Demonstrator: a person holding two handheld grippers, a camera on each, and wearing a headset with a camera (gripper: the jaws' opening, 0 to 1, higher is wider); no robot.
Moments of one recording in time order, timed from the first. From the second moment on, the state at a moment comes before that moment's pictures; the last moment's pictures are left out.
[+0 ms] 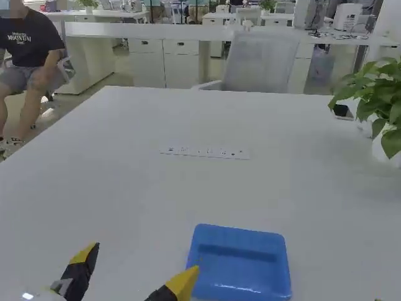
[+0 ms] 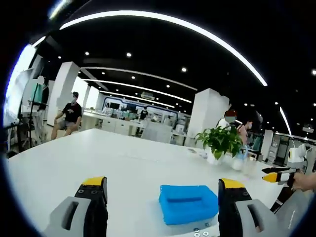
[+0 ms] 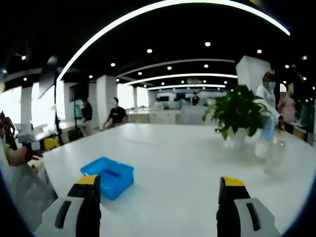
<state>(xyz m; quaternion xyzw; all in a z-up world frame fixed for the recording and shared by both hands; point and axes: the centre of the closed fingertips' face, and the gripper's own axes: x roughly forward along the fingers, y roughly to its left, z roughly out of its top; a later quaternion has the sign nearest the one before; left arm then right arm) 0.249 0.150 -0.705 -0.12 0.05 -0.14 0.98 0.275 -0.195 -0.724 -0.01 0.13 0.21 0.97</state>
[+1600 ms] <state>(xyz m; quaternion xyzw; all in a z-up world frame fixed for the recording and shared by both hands) 0.248 0.146 -0.710 -0.12 0.07 -0.15 0.98 0.274 -0.191 -0.716 0.02 0.12 0.22 0.97</state>
